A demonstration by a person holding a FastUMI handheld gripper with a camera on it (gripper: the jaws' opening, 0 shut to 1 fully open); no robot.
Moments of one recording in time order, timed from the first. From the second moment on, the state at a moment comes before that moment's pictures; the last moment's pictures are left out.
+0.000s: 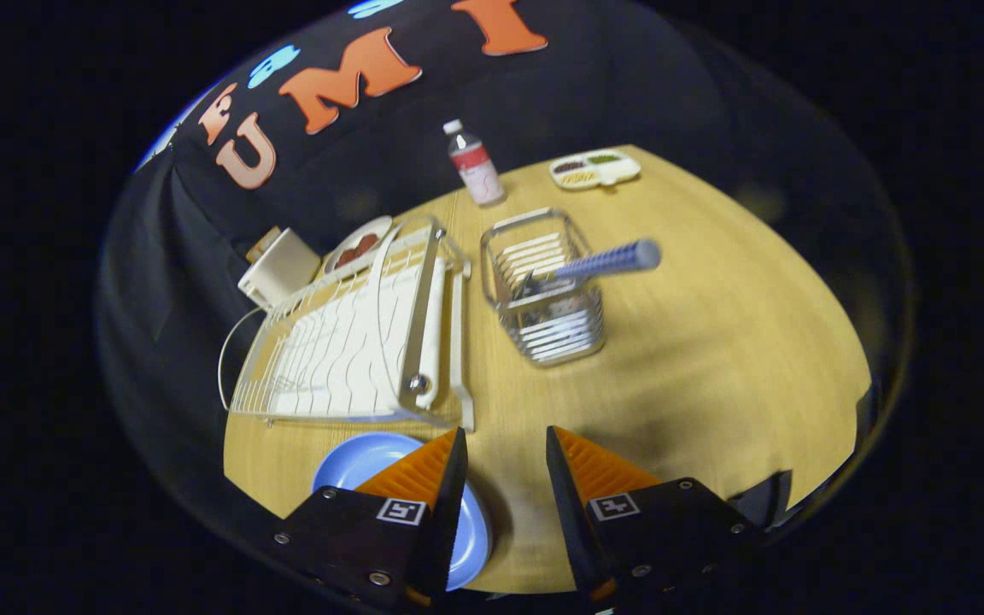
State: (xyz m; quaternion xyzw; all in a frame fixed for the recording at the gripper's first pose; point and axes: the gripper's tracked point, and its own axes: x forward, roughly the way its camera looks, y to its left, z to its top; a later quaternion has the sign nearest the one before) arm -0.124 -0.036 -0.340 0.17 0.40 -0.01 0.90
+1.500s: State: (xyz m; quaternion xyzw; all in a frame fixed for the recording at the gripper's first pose) arm -0.043 -0.038 -0.324 0.12 0.27 -0.01 0.95
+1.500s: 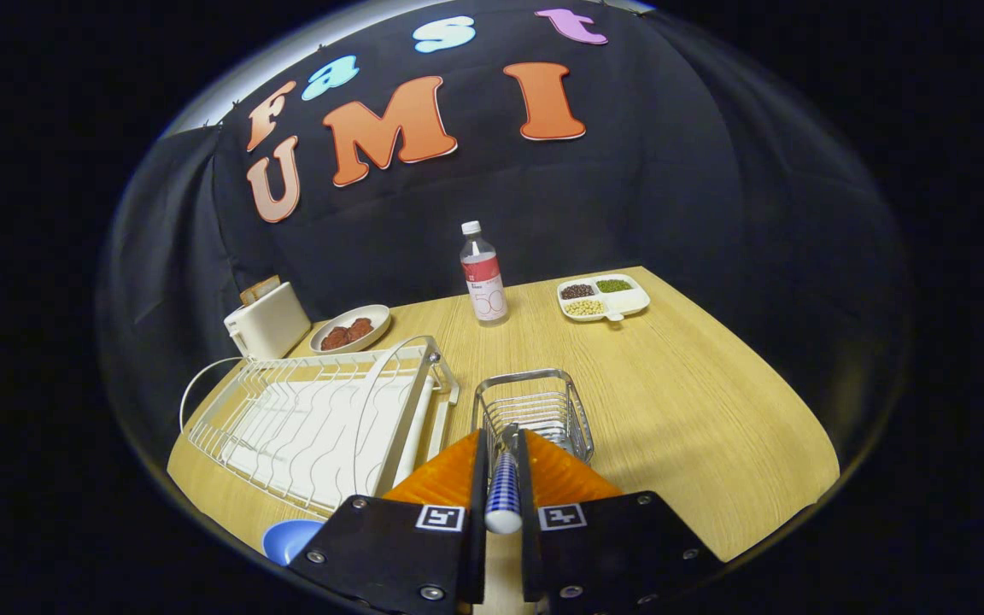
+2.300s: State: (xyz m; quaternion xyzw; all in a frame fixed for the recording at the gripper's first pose) arm -0.086 -0.020 -0.178 0.09 0.19 0.05 0.98
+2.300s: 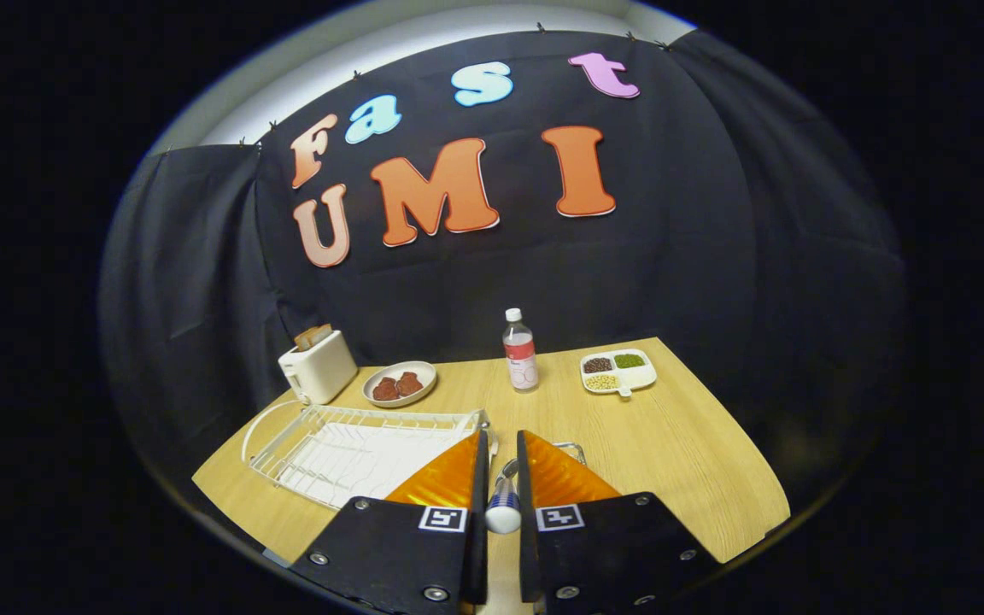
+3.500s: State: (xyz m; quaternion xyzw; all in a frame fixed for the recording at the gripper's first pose) arm -0.174 0.108 -0.301 0.09 0.32 0.25 0.91
